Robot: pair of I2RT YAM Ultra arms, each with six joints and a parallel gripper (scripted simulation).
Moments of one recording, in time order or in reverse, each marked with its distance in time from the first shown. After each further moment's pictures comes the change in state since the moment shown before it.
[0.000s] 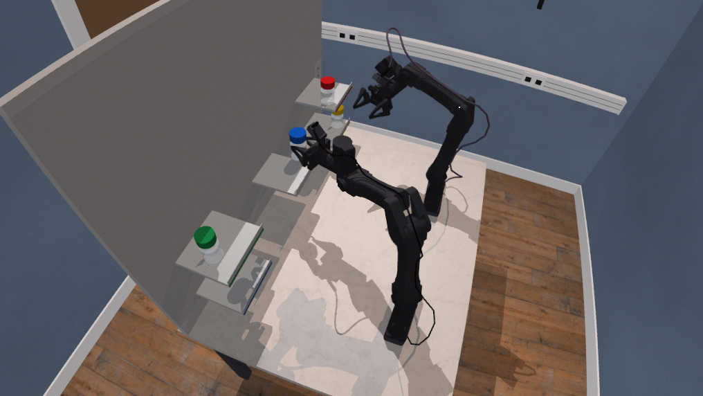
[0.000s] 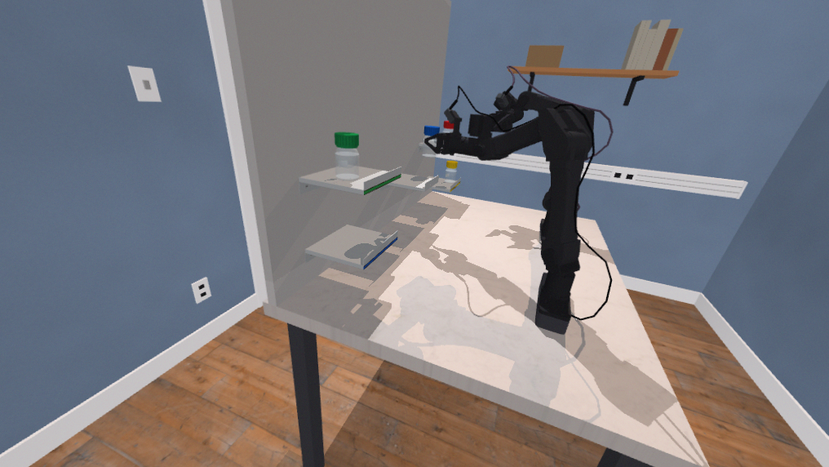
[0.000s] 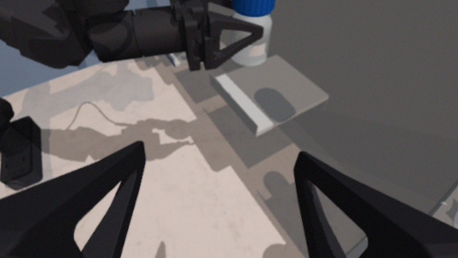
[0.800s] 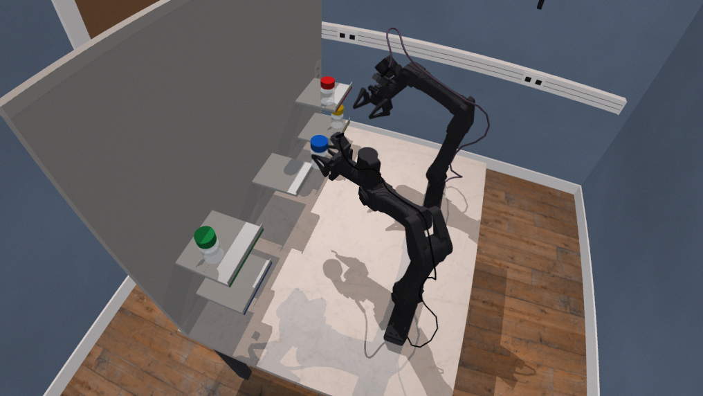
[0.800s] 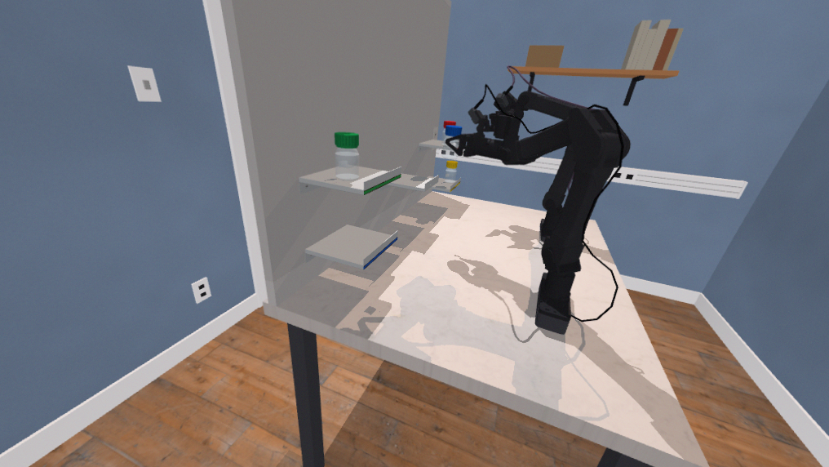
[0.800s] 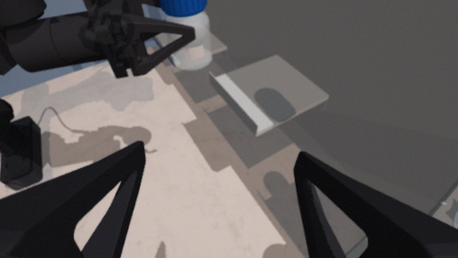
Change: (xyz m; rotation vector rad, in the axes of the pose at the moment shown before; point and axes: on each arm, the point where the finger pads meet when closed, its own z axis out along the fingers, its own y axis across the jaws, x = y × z) left arm -0.009 -0.002 -0.087 0.016 -0.034 -0.015; right arm 0.000 0.000 0.000 0.000 0.000 0.000
